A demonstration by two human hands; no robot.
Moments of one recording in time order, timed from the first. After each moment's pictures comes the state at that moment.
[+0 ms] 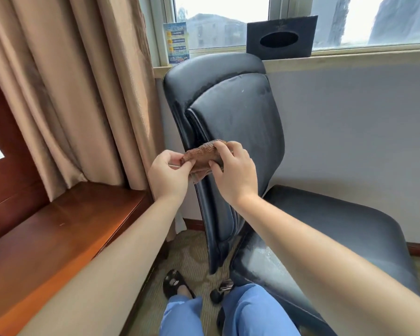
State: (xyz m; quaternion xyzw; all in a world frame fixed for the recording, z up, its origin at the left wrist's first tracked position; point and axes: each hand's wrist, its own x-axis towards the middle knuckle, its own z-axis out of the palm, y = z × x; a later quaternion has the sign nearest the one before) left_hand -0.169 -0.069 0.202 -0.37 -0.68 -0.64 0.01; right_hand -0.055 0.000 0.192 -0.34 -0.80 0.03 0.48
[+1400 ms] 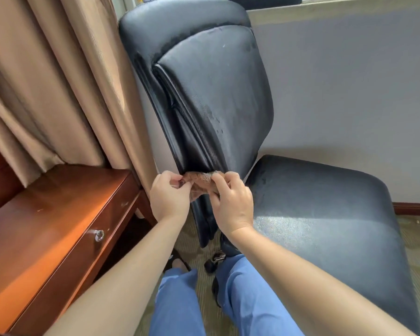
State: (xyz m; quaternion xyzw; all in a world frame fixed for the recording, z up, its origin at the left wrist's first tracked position) left_hand -0.137 -0.071 0.106 -0.34 -0.78 -0.53 -0.02; right_hand -0.029 -0.020 0.066 -0.39 -0.77 -0.01 0.50
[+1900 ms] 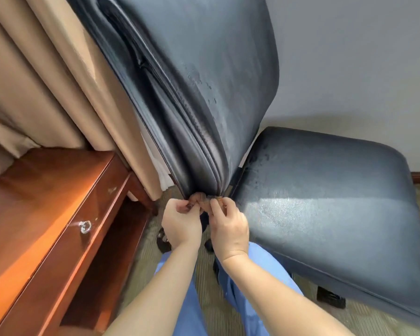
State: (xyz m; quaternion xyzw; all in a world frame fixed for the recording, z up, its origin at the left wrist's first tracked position) left_hand -0.116 -0.058 0.003 -0.20 -0.81 -0.53 -0.13; right_hand -0.046 -0.029 -0.043 -0.50 -0.76 0.05 0.42
